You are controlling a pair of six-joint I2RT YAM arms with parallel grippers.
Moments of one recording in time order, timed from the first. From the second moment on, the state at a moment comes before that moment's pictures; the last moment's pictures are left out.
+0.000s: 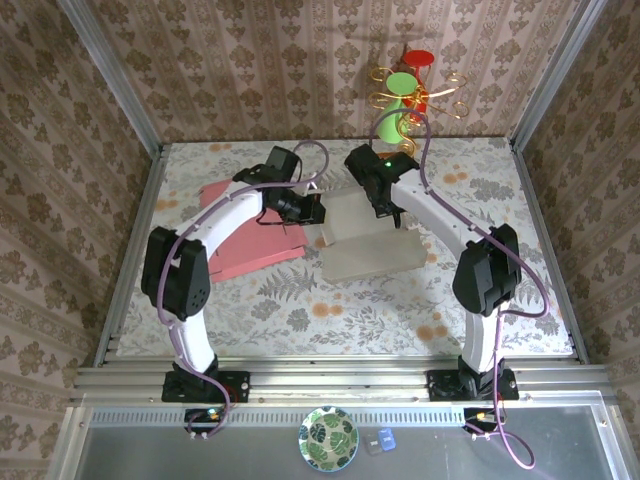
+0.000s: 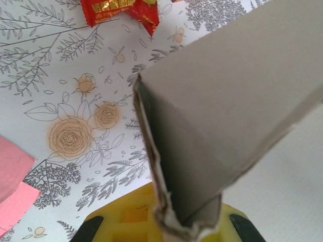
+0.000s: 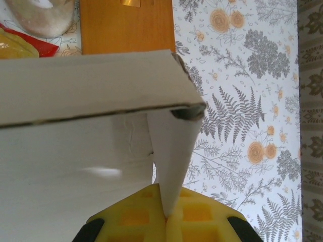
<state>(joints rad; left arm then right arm) -0.53 1.85 1.53 -0.74 0.54 -0.33 0.52 1.92 1.79 -1.23 0.62 0.43</state>
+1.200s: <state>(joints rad) -0.68 1.94 1.32 -0.55 0.20 -0.48 0.59 1.88 1.52 -1.16 0.55 0.62</state>
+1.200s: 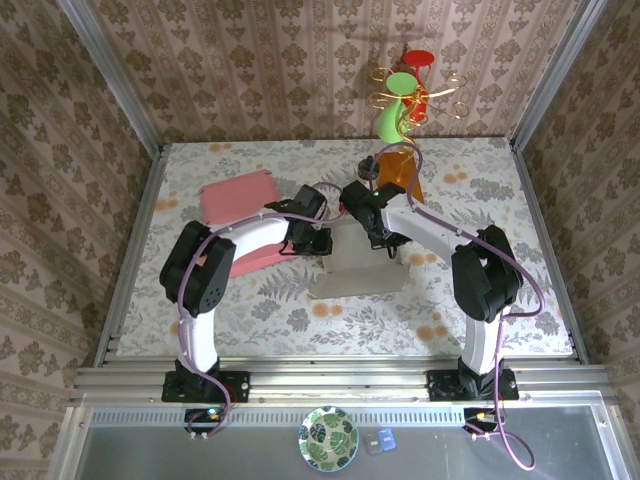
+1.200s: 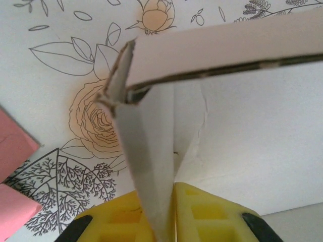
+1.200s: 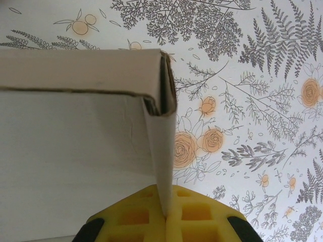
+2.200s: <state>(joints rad) -0.76 1.94 1.39 -0.71 -0.06 -0.67 0.62 1.88 1.48 -1.12 0.54 0.68</state>
